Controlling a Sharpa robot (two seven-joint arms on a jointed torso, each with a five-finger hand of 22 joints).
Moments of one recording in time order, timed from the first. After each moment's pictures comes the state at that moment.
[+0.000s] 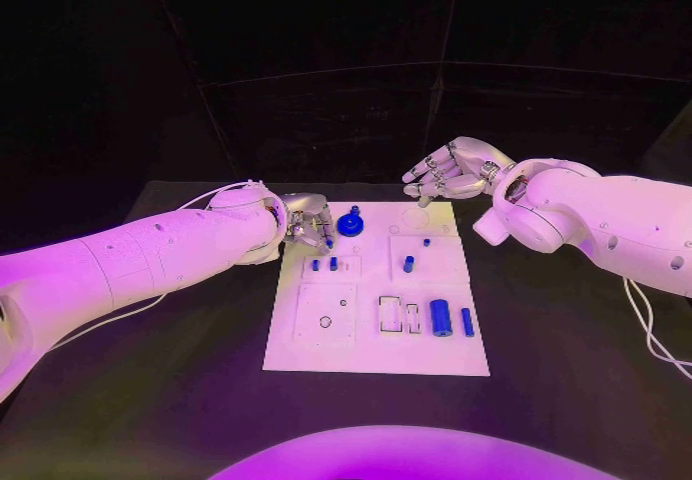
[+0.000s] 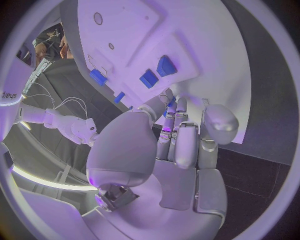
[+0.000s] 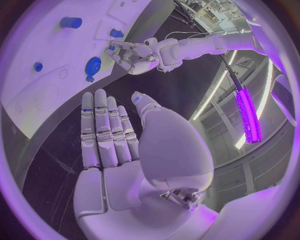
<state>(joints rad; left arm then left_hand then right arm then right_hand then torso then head) 1.19 -0.60 -0.05 1.14 -1.32 -0.01 -0.06 1.29 -0.05 0.40 -0.18 0.05 1.09 0.14 0.12 0.07 1.16 0.07 0.15 0.07 1.47 -0.02 1.38 1.12 0.12 1.46 0.08 1.07 1.03 1.32 -0.72 -0.08 1.34 -0.73 -0.18 0.09 1.37 -0.10 0.18 0.15 0.33 0.95 0.20 0.10 0.07 1.20 0.13 0.11 0.10 1.29 0.08 0.09 0.31 0.17 0.94 0.18 0.44 0.32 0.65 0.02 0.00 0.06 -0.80</state>
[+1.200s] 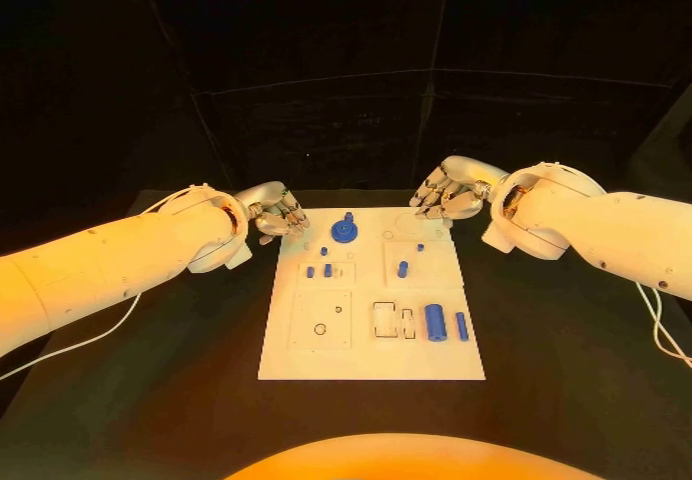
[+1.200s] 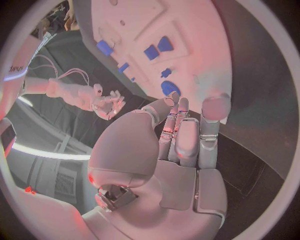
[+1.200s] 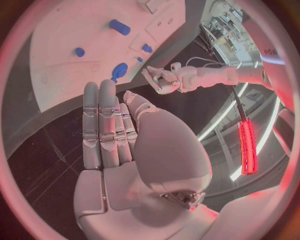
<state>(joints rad) 1.20 -0.74 -0.04 1.21 -1.03 -0.15 0.03 1.31 -0.04 0.47 -0.19 0.05 1.04 0.17 0.11 0.08 1.15 0.09 0.15 0.07 1.44 0.00 1.31 0.98 0.13 1.38 0.09 0.90 0.87 1.31 -0.74 -0.08 1.34 -1.15 -0.17 0.01 1.45 -0.08 0.24 0.05 0.26 1.03 0.16 0.12 0.07 1.21 0.08 0.15 0.08 1.46 -0.01 0.52 0.55 0.17 1.16 0.09 0.76 0.54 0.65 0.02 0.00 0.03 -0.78</state>
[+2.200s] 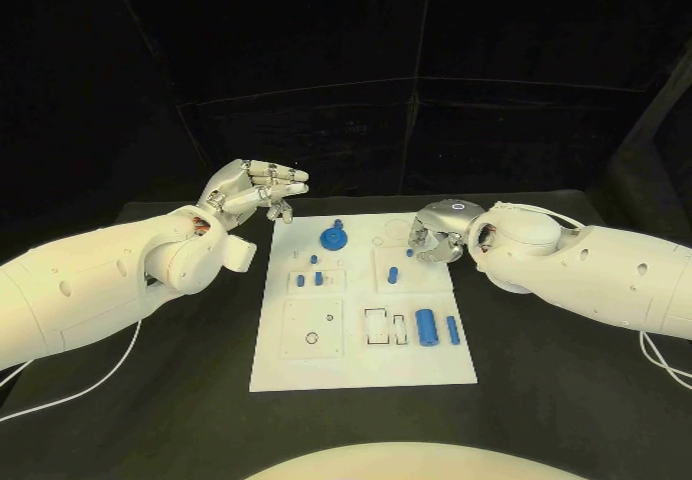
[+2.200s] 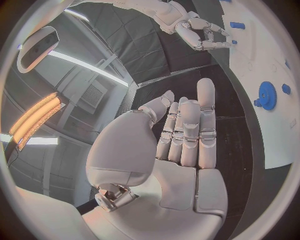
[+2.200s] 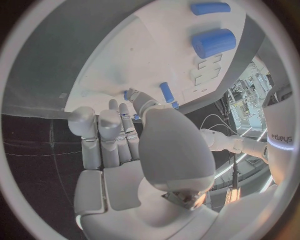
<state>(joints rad) 1.19 -0.82 -0.04 1.36 -0.20 -0.13 0.49 1.26 -0.05 0.42 -0.15 0.05 1.04 0.17 0.13 0.07 1.13 0.10 0.20 0.08 1.27 0.01 1.07 0.60 0.17 1.25 0.11 0.63 0.63 1.21 -0.74 -0.08 1.36 -1.69 -0.15 -0.11 1.41 -0.12 0.30 0.04 0.25 1.02 0.17 0.07 0.07 1.11 0.10 0.12 0.07 1.47 0.01 1.04 0.97 0.13 1.25 0.11 1.19 1.04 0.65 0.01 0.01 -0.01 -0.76</state>
